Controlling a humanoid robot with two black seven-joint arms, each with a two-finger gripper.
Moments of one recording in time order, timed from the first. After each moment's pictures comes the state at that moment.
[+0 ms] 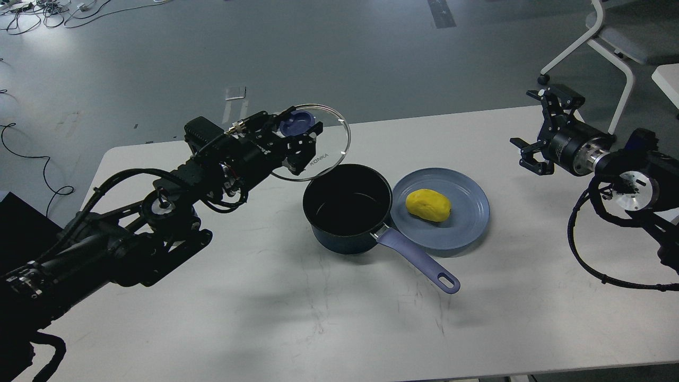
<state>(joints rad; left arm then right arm) -0.90 0.48 -0.27 -0.99 1.88 0.38 -0.23 0.65 -0.50 0.71 0.85 -0.17 0.17 0.04</state>
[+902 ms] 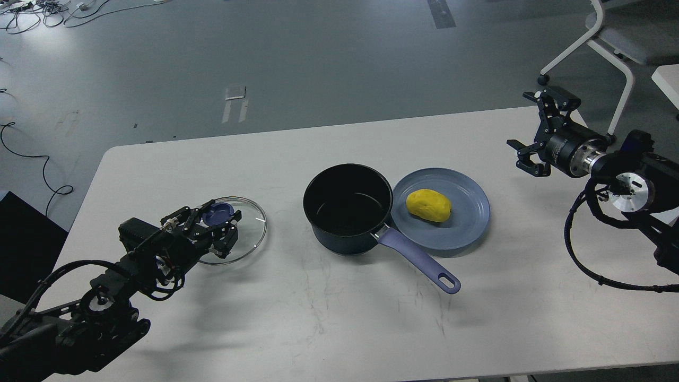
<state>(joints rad) -0.59 0.54 -0.23 -0.83 1.84 0.49 -0.25 0.65 -0.49 0.70 0.85 -0.17 0.17 0.04</state>
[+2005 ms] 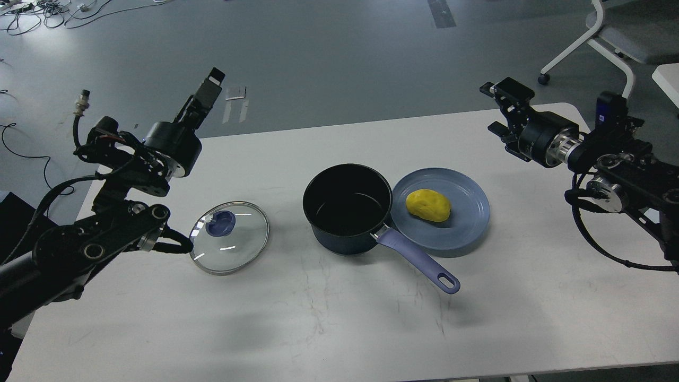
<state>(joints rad) -0.95 0.55 -0.31 -1.17 0.67 0.47 -0.27 0.74 -0.51 0.51 1.00 -0.90 0.08 0.21</state>
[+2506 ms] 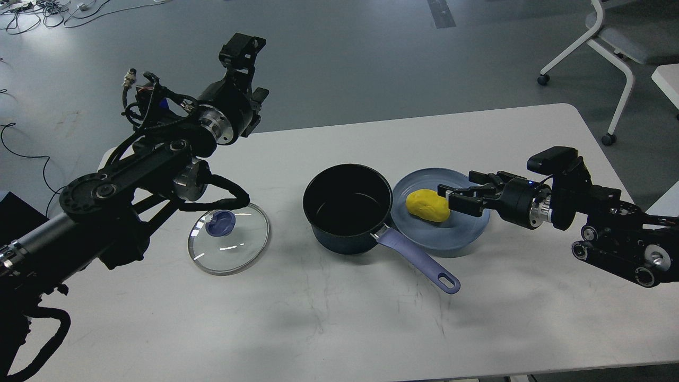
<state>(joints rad) -1.00 0.40 -0.42 -1.17 0.40 0.30 -0.05 0.74 -0.52 0.18 0.94 -1.61 -0.19 0.34</state>
